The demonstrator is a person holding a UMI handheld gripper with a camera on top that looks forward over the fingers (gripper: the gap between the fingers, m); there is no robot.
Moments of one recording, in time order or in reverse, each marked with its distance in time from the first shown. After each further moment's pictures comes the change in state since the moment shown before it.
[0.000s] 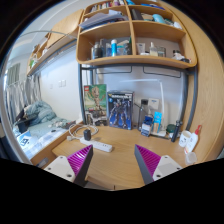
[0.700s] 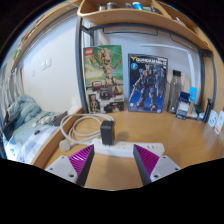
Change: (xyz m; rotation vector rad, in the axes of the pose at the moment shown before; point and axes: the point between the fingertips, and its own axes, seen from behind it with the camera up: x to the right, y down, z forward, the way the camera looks) arm -0.158 0.087 0.298 -0.133 0.153 0.095
